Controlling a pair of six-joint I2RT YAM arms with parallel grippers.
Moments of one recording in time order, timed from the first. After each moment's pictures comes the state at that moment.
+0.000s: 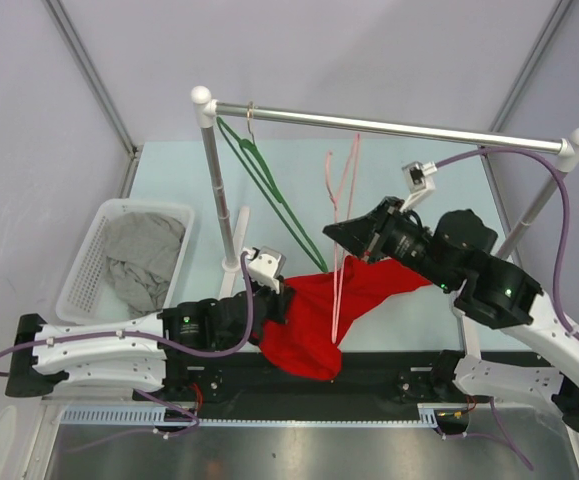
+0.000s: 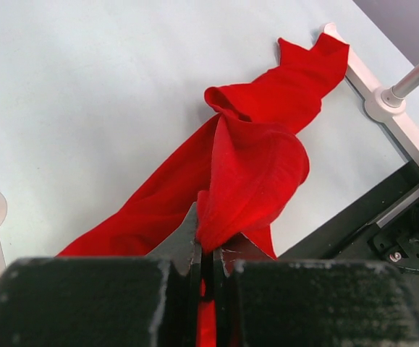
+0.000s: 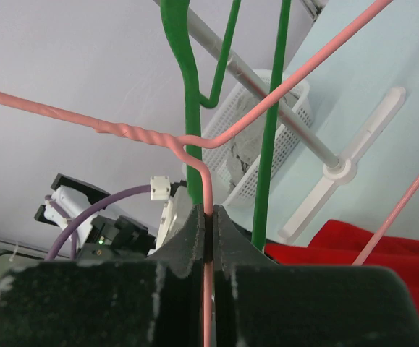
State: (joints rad) left arm -1.38 0.92 0.76 -0.24 -0.70 -0.50; right arm 1.00 0.87 1.25 -0.39 0.12 0.80
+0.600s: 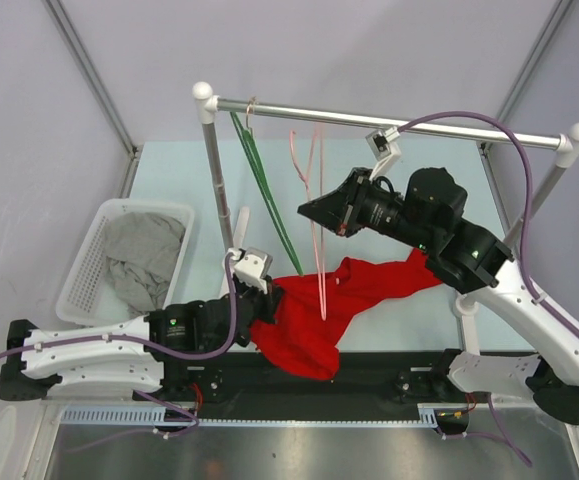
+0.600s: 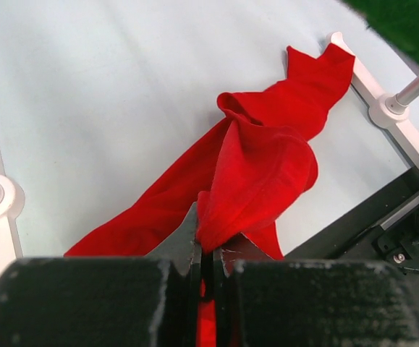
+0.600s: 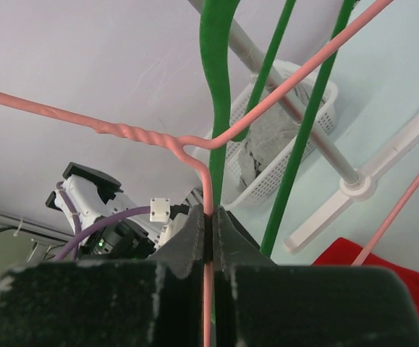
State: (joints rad) left arm -1.38 0.83 0.73 -0.28 -0.73 -0.51; right arm 0.86 1.12 1.45 -0.36 -0.16 0.72
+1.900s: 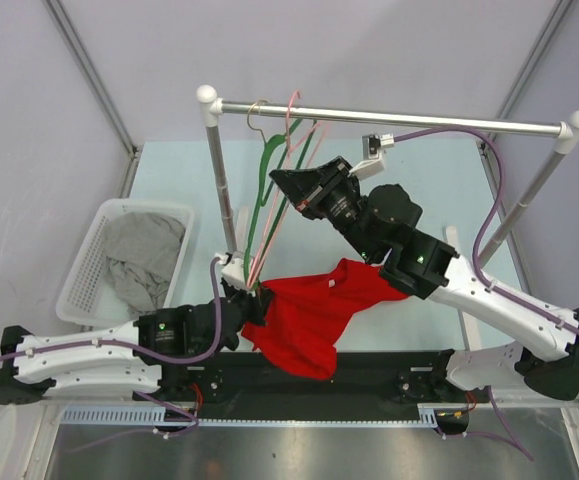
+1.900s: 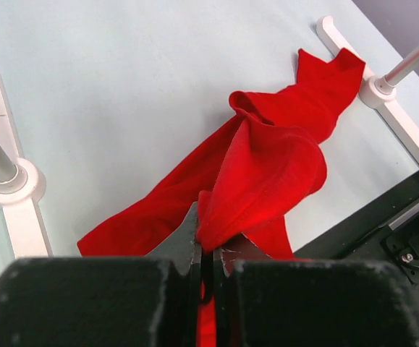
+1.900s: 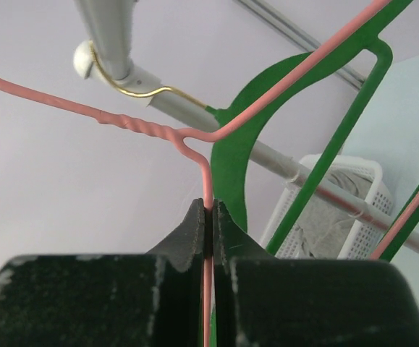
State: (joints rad) left arm -1.38 0.74 0.67 -0.31 -0.75 -0.53; right arm 1.06 1.25 1.40 0.05 0.37 0.97
